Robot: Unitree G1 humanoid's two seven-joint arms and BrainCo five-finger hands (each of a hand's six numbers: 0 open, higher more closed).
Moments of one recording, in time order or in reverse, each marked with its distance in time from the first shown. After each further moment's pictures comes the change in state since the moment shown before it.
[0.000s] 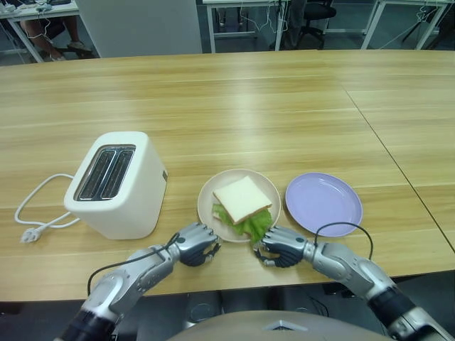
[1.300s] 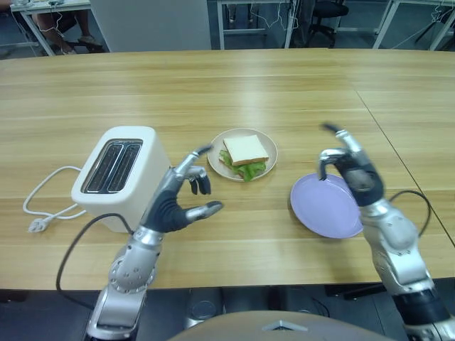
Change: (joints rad) left arm 0.228 -0.299 0.253 -0.575 -0.869 0.092 0.172; right arm 0.214 -0.046 -0.449 -0.580 1.288 0.230 0.118
